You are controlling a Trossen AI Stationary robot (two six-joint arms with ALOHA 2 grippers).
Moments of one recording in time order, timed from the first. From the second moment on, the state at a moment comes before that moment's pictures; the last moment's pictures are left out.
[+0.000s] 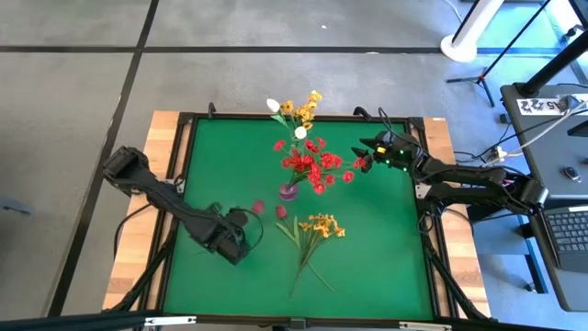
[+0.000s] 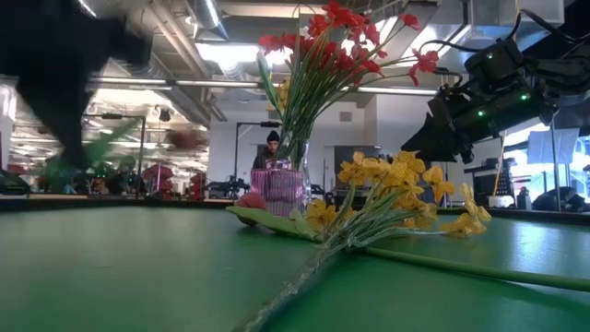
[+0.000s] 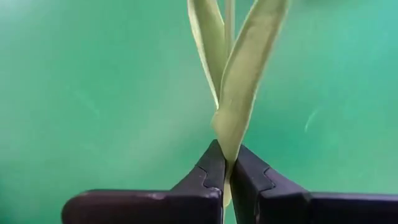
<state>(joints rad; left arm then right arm) -0.57 1.60 1.01 -0.98 -0.37 -1.26 -0.65 1.03 0.23 0.47 -0.06 0.21</state>
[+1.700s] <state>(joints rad) -0.02 1.23 0.48 0.89 -0.24 -0.05 -0.65 1.03 0.23 0.47 -0.07 0.23</state>
